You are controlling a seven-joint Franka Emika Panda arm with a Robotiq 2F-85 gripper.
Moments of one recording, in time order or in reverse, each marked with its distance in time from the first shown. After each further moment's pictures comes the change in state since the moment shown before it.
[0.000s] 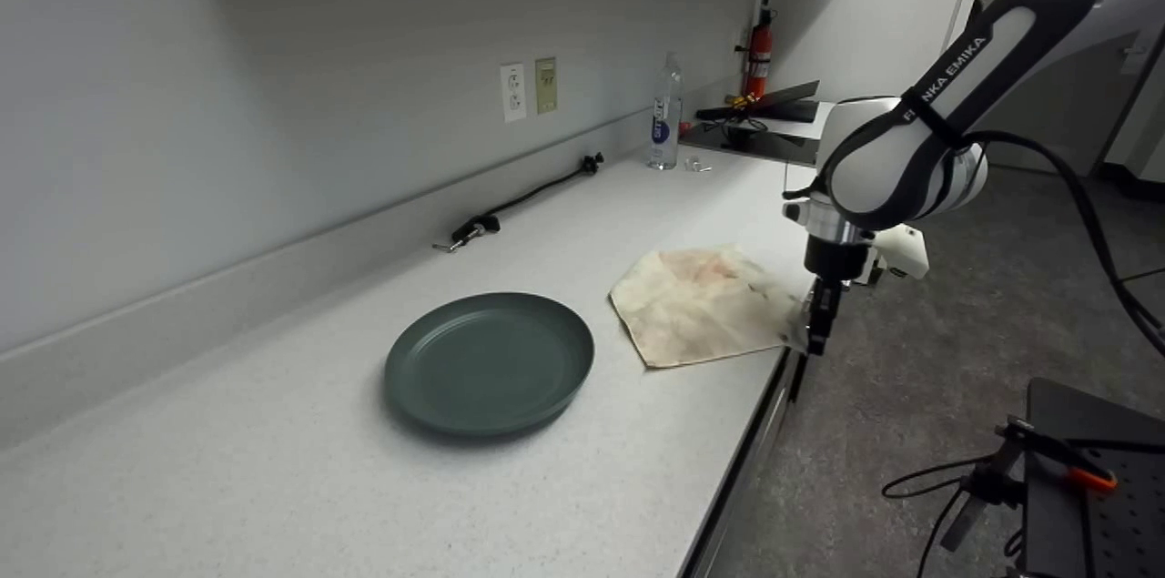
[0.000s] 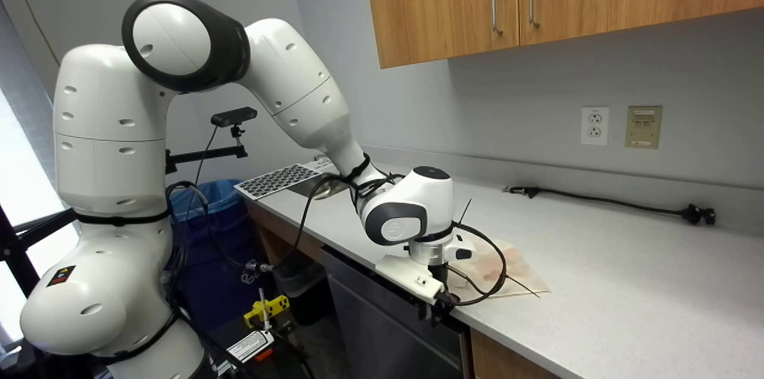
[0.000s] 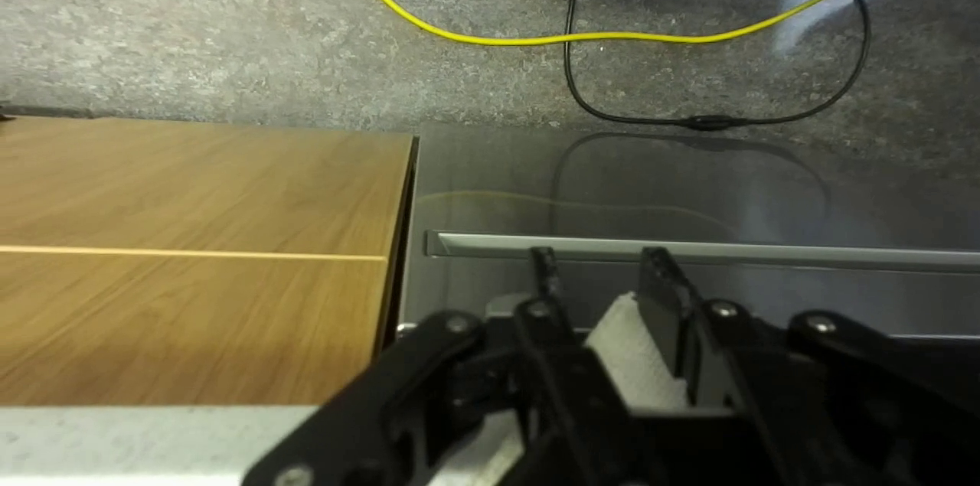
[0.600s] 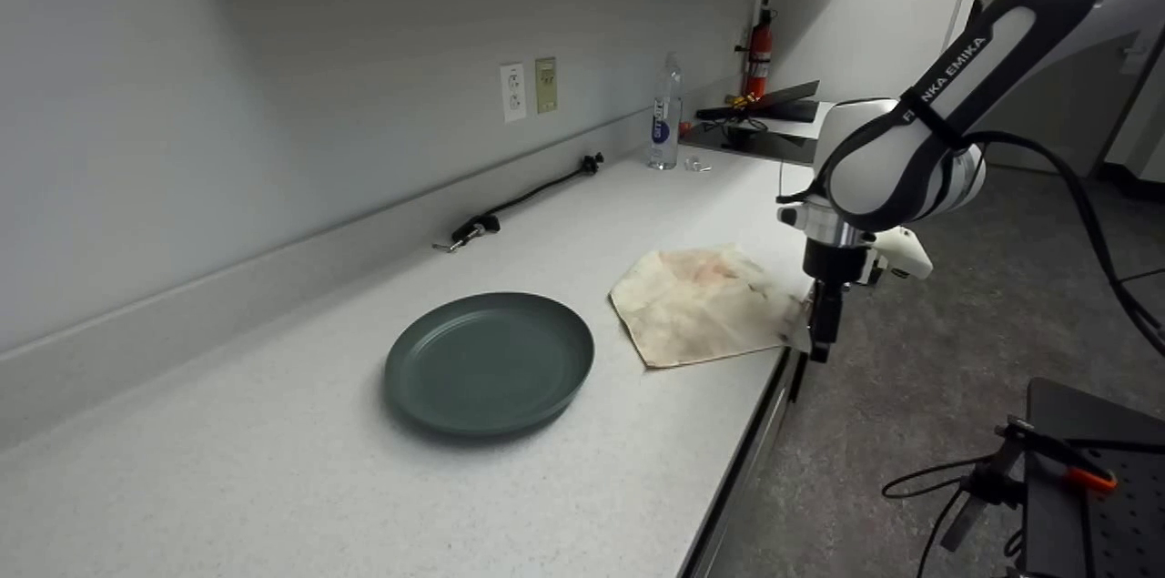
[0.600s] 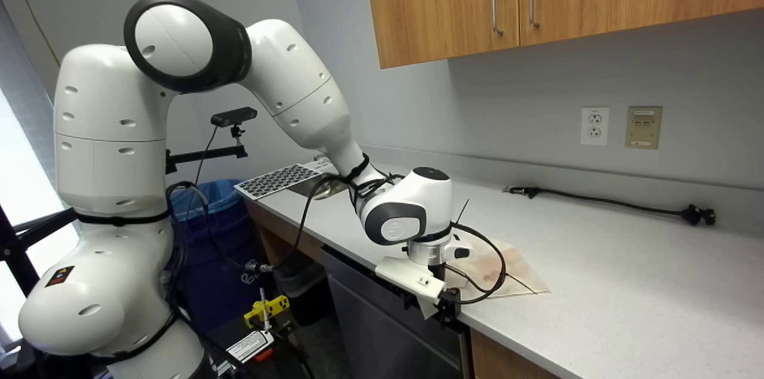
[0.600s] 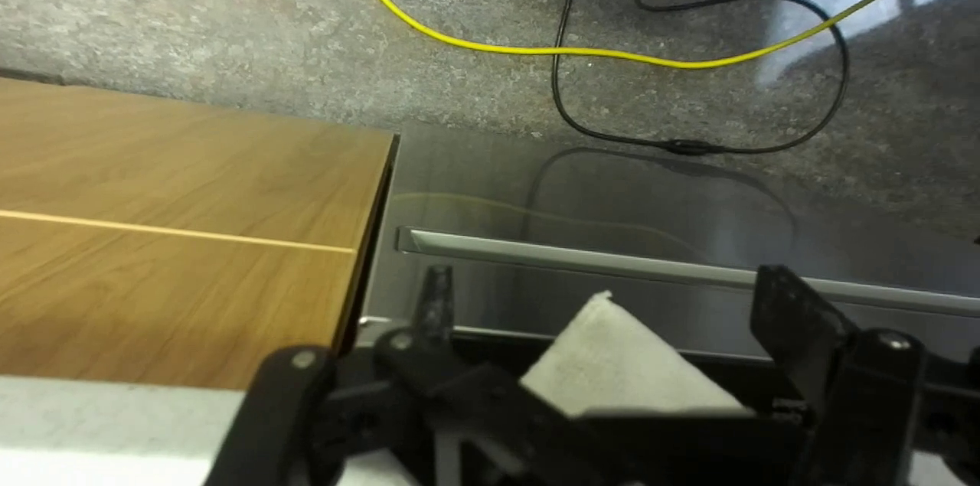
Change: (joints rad) arm -0.016 0.003 0.029 0.001 0.004 -0.019 -0.092
